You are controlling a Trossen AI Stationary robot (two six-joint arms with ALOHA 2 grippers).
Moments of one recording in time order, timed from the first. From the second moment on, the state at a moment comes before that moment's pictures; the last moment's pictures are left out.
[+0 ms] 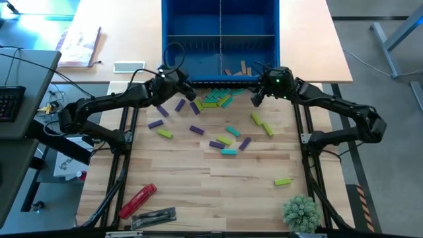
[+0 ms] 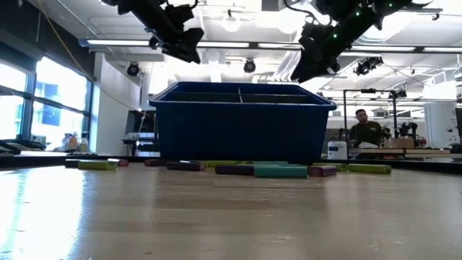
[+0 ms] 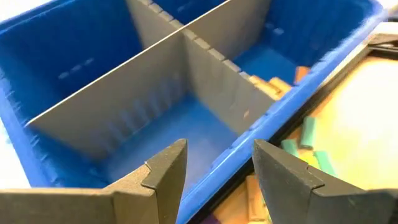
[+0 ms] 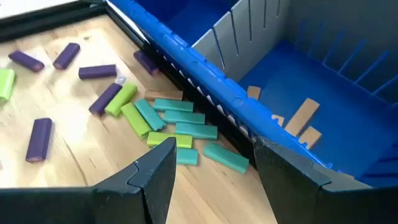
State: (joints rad) left arm 0.41 1.33 1.08 -0.14 -0.55 0.12; right arm -0.58 1.21 0.97 -0.32 0.11 -0.04
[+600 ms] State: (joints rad) left arm 0.34 1.33 1.02 -0.13 -0.35 0.15; right arm -0.23 1.27 0.97 -0.19 0.25 0.00
